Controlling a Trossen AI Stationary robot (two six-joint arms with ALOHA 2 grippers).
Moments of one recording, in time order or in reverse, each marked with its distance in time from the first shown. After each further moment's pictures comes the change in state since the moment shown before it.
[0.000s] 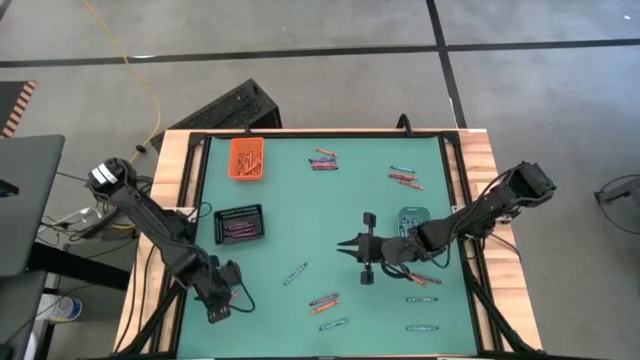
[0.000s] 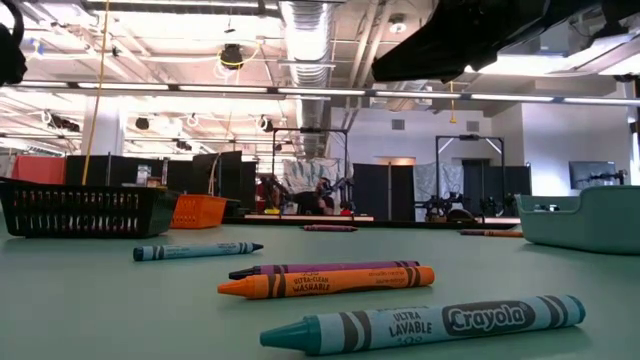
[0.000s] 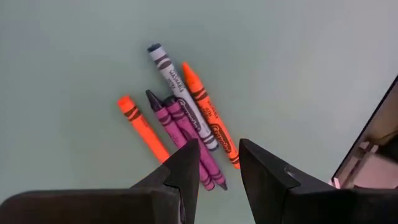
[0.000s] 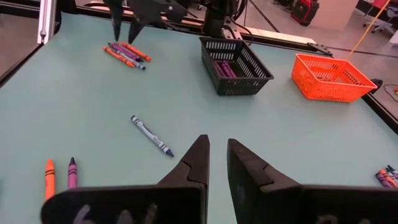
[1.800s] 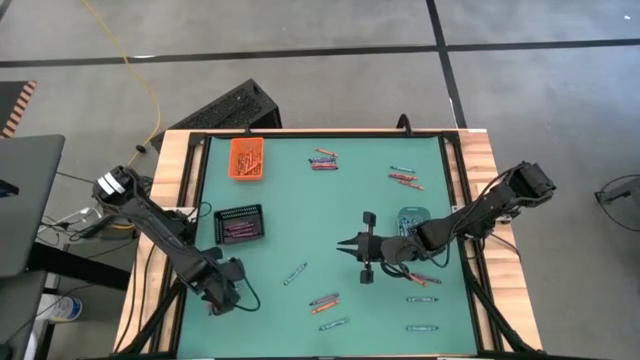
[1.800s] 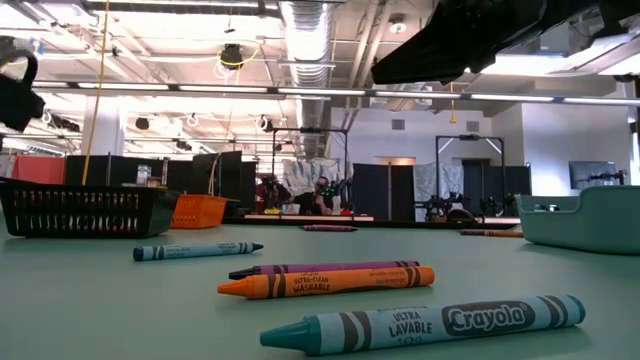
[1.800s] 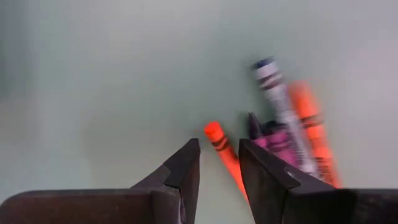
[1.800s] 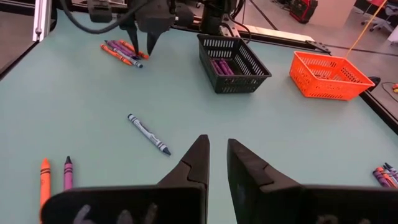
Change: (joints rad) left arm 0.020 0.139 0.006 -0.117 -0.101 0.098; right arm -0.007 0.000 0.000 -0.008 -0.001 0.001
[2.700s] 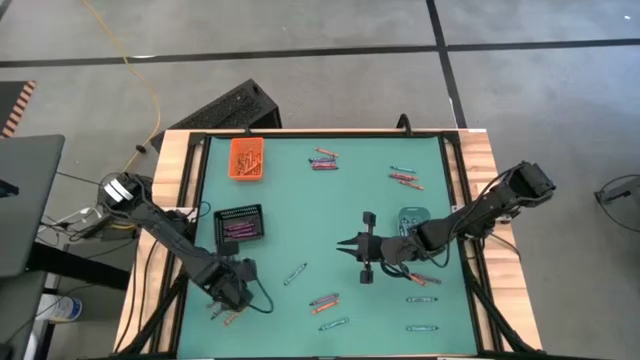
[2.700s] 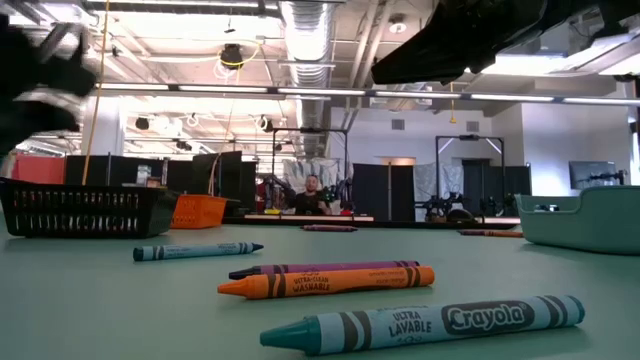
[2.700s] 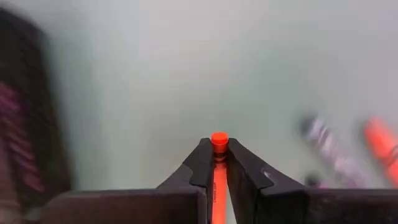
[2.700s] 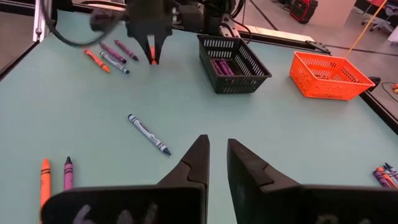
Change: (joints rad) left arm 0.068 0.078 0.131 -0.088 -0.189 0.329; right arm 0.000 0.000 0.000 0.001 0.000 0.000
